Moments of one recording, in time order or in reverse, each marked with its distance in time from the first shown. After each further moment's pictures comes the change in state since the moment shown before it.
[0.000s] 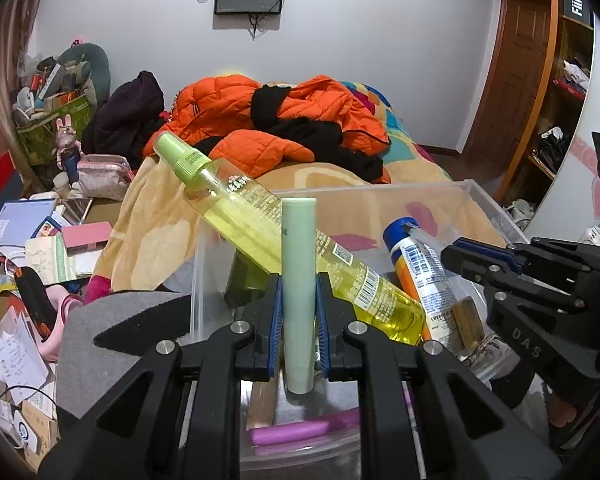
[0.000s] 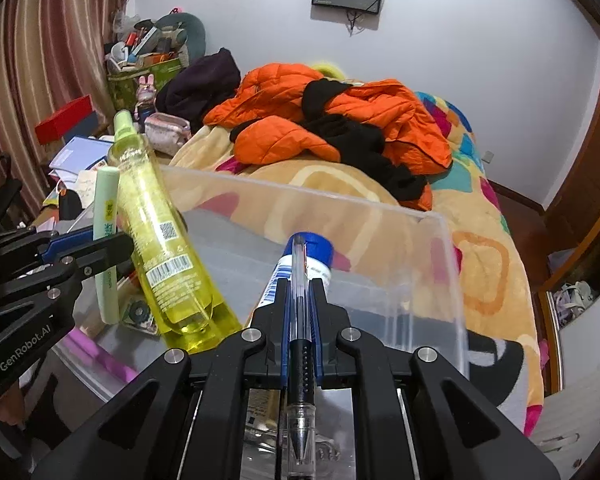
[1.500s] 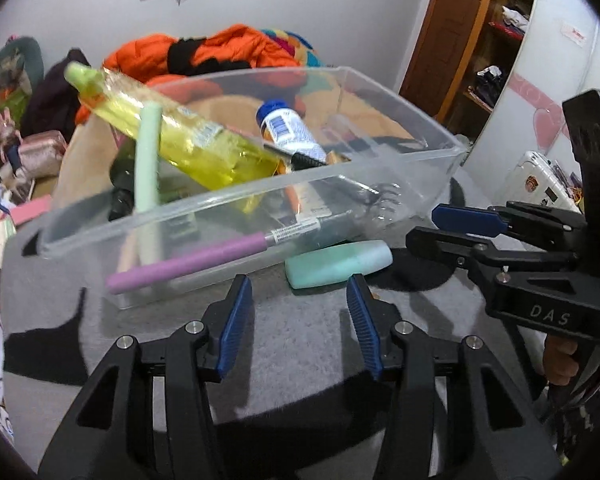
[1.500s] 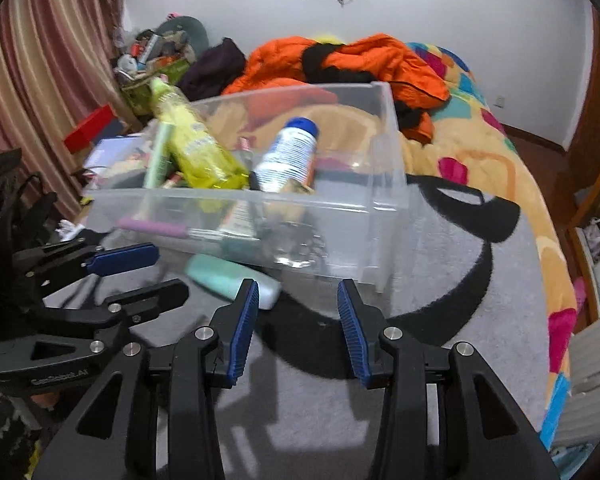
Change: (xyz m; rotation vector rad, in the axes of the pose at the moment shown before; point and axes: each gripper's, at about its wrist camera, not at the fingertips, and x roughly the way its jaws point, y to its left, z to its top) left arm -0.015 -0.065 -0.070 0.118 0.174 -0.205; right arm -0.050 -0.031 -0.097 0.149 0.078 0.133
